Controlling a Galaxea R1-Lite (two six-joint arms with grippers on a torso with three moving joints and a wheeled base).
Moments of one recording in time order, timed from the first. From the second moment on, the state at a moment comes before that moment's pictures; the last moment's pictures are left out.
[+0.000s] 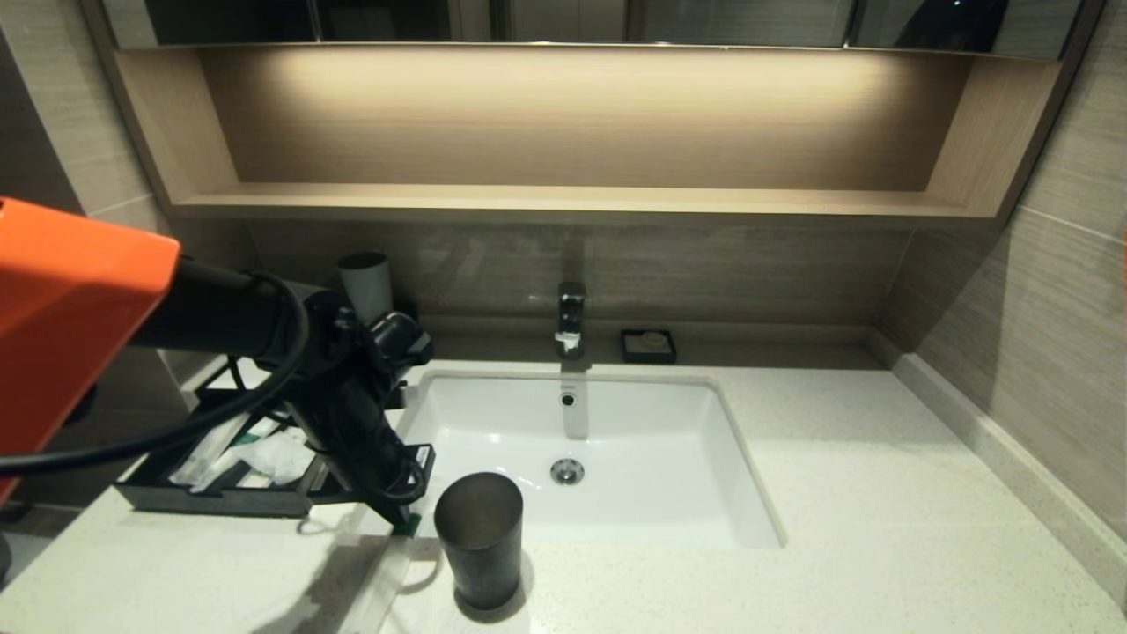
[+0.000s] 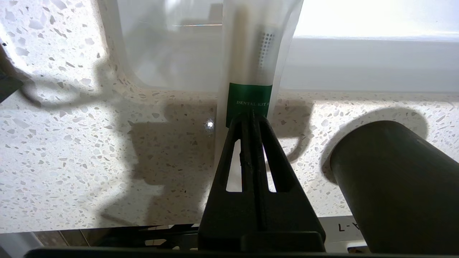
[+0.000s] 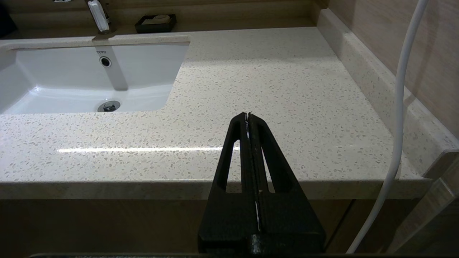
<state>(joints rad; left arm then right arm) -0.34 2.05 -1.43 0.79 -0.10 -0.33 0.00 0.00 0.00 -0.01 0.00 0.05</state>
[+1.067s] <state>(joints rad) -0.34 2.07 -1.46 0.77 -0.10 -0.33 0.00 0.00 0.00 -0.01 0.00 0.05</state>
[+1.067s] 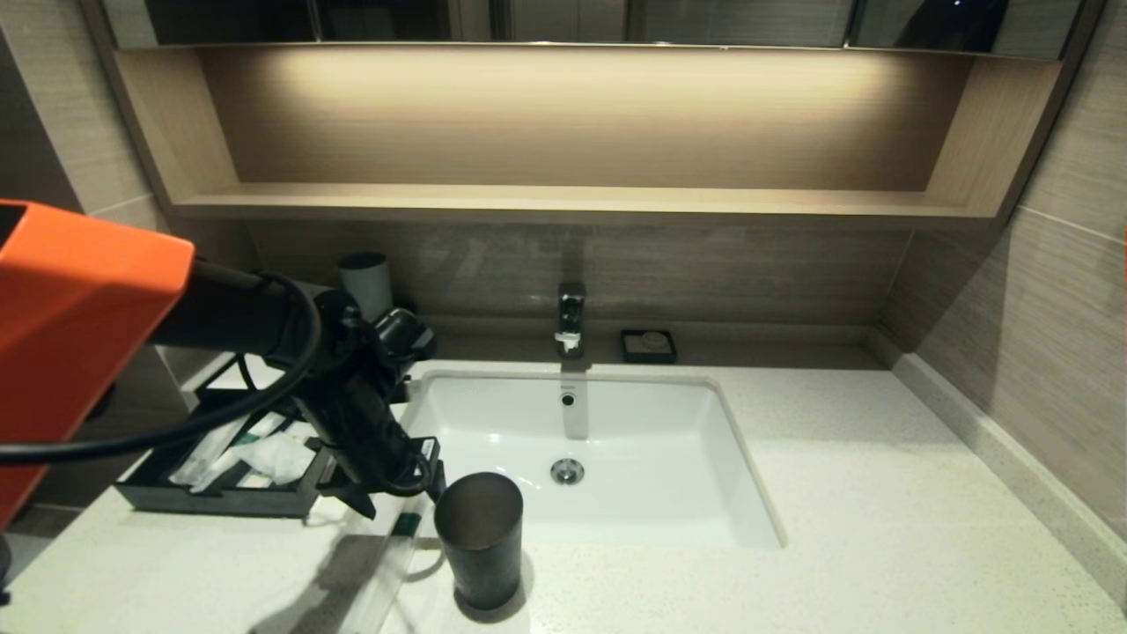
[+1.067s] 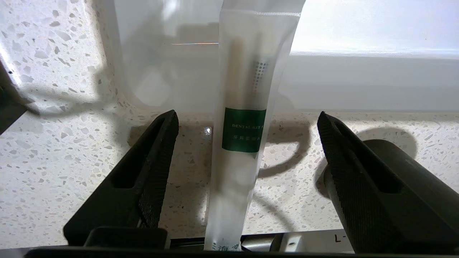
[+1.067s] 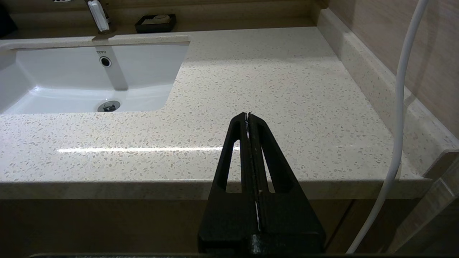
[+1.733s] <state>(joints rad) -0.34 2.11 -1.46 0.75 -0.10 -0.33 0.00 0.00 0.00 -0.01 0.00 0.05</state>
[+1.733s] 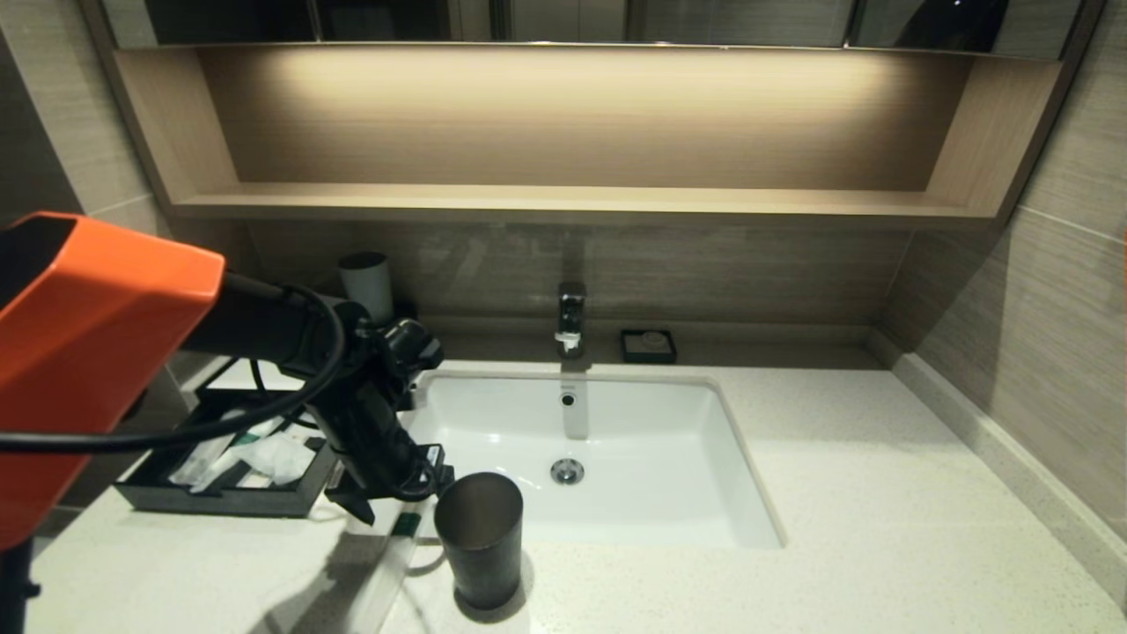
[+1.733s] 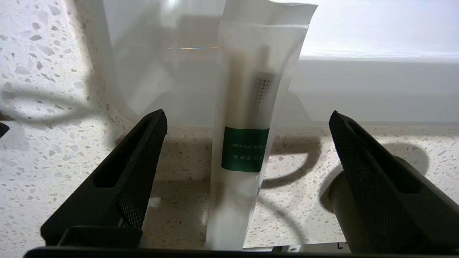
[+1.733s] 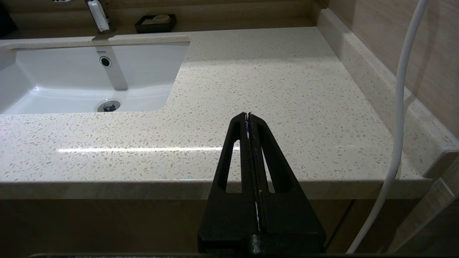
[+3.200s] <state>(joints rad) -0.34 2.13 -1.47 0.74 -0.10 -0.33 0.00 0.00 0.00 -0.01 0.00 0.05</state>
